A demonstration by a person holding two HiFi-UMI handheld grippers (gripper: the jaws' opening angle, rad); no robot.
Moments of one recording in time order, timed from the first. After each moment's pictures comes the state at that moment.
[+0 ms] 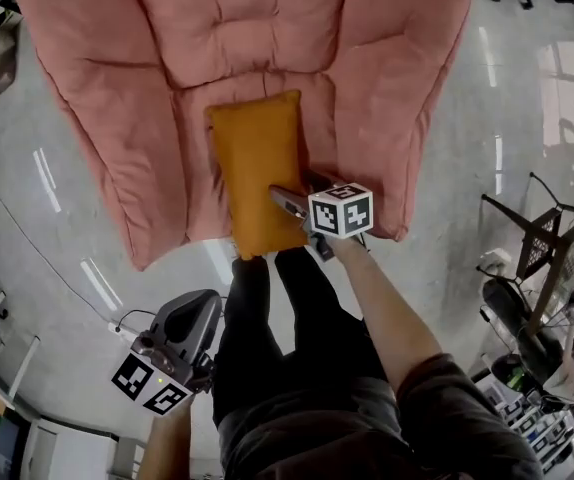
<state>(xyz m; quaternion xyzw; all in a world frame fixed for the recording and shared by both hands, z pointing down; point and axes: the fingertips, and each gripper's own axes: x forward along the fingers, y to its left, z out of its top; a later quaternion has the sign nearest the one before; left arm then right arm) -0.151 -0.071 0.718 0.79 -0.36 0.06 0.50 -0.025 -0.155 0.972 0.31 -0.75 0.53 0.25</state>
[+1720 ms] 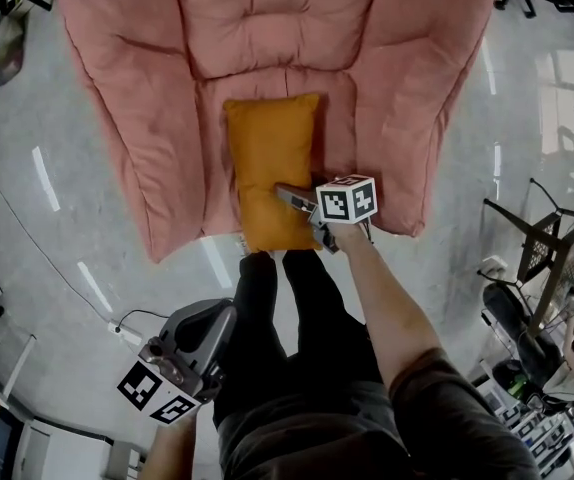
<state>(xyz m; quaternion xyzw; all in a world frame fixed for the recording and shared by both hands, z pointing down) -0.173 -0.050 0.699 0.79 -0.34 0.03 0.50 -0.069 -0.136 0.992 0.24 -0.75 0.57 0.23</state>
